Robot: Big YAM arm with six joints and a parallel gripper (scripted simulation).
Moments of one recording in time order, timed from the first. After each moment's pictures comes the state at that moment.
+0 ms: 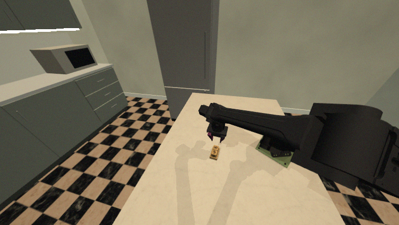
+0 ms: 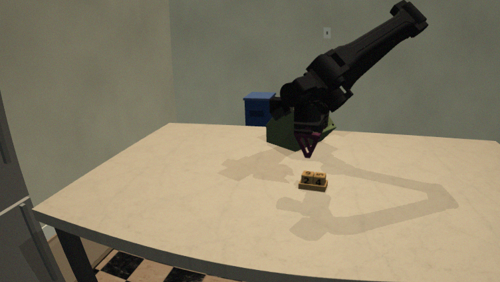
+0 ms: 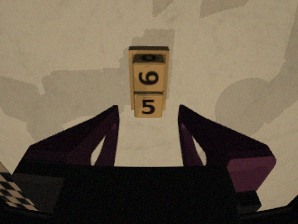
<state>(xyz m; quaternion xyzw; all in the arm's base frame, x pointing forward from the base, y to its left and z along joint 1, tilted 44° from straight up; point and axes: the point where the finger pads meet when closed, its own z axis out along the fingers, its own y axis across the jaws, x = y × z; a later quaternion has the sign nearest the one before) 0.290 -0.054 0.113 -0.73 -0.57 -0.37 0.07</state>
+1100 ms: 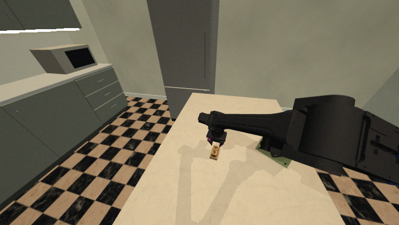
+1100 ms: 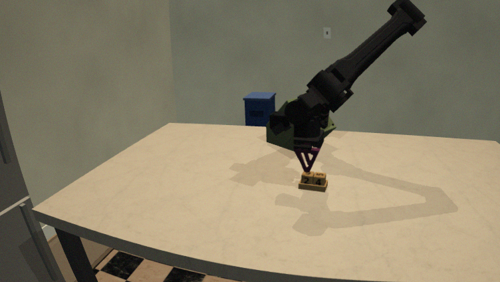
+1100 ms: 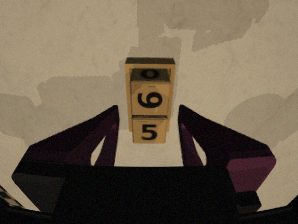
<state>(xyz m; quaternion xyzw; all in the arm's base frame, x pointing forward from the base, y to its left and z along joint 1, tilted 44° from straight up) 0.310 -0.033 0.084 -0.73 -0.57 -0.37 0.07</state>
